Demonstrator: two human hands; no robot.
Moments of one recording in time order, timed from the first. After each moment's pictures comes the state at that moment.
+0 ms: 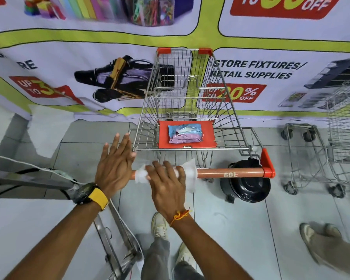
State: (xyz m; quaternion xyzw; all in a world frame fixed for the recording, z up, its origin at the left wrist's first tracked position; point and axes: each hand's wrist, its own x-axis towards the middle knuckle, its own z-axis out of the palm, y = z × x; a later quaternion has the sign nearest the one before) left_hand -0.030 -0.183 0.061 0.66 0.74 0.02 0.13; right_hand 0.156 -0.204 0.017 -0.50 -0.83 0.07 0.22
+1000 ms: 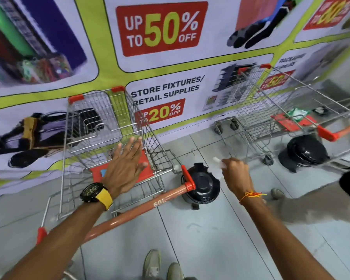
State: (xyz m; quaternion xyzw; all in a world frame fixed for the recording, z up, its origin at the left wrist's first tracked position) left_hand 0.165 -0.024 0.112 0.86 0.50 0.02 0.10; right_hand 0.517 -0.108 0.127 -0.79 -0.61 0.06 0.03
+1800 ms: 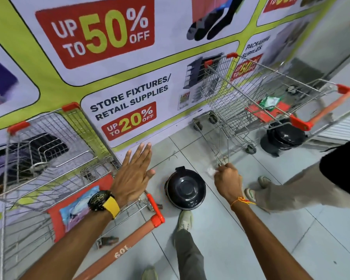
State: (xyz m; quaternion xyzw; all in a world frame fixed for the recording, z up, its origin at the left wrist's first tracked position) left_hand 0.316 0.047 0.083 0.92 0.39 -0.01 0.11; right_hand 0.609 -0.081 0.065 -0.88 -0.43 0.14 0.15
